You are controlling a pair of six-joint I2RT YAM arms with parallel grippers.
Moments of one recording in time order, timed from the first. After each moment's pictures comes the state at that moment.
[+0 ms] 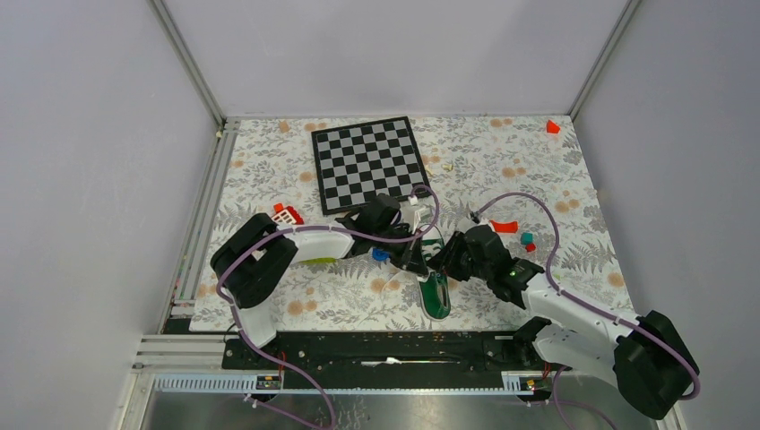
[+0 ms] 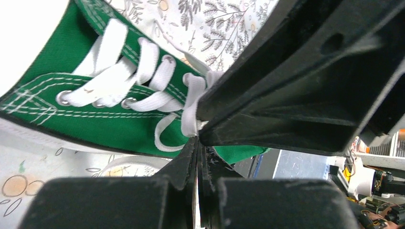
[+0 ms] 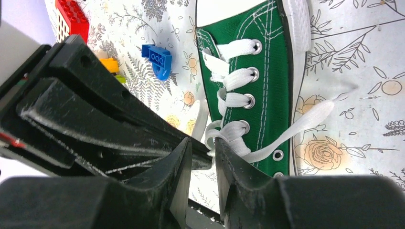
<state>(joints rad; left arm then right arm) -0.82 1.79 0.96 0.09 0.74 -0.43 0.67 1.01 0.42 -0.11 -0.04 1.03</state>
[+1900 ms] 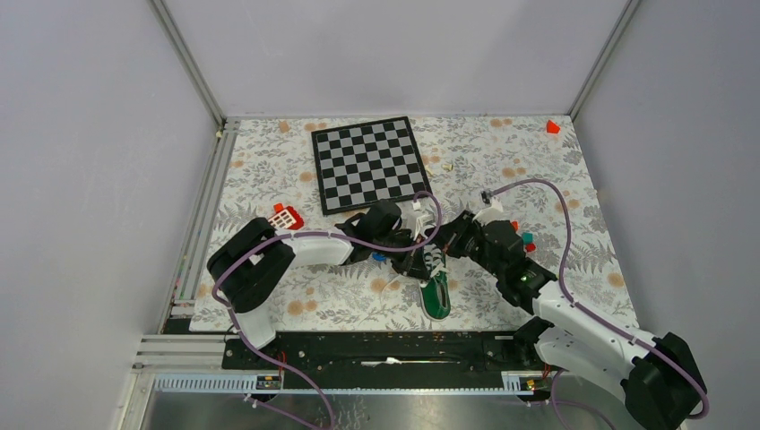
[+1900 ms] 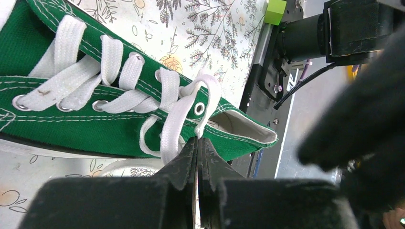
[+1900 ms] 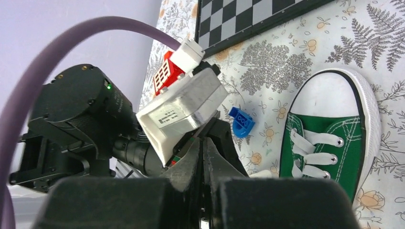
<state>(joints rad) -0.86 1.75 0.91 0.16 0.73 -0.41 0.65 0.88 0.42 0.19 -0.01 0.91</state>
